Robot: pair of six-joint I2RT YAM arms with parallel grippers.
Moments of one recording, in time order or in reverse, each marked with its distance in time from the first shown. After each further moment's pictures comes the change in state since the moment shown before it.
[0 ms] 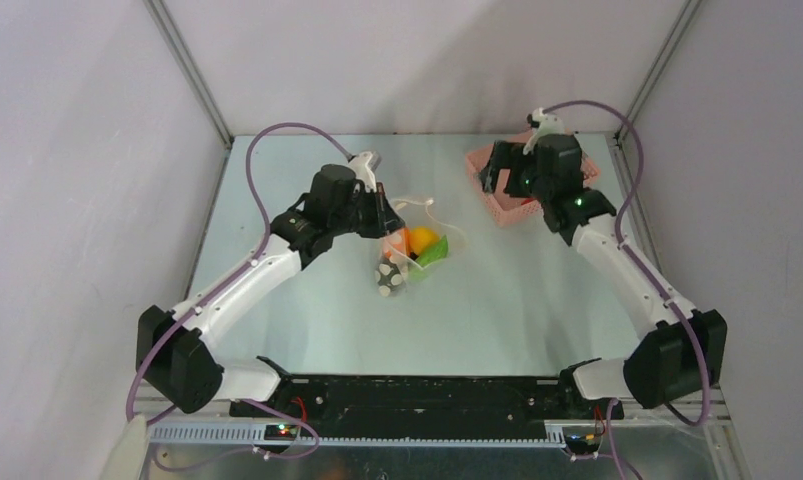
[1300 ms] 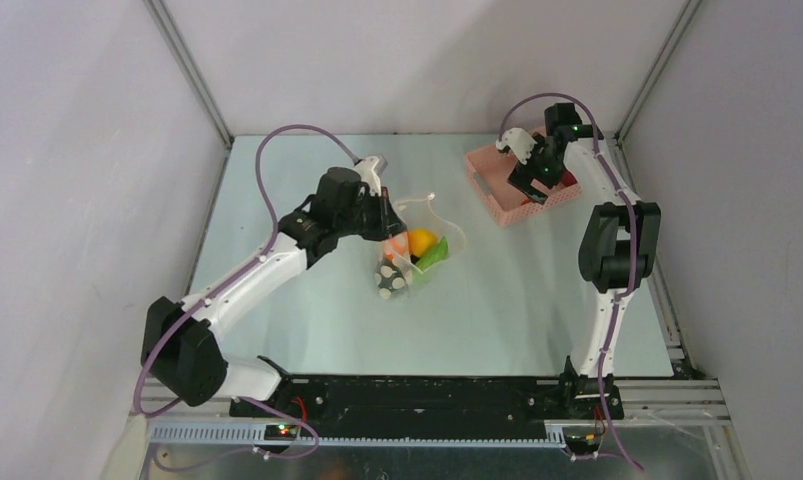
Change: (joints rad) left arm 0.000 0.026 -0.032 0.034 0.011 0.044; right arm -0.288 0.750 0.695 -0.631 -0.114 -1.282
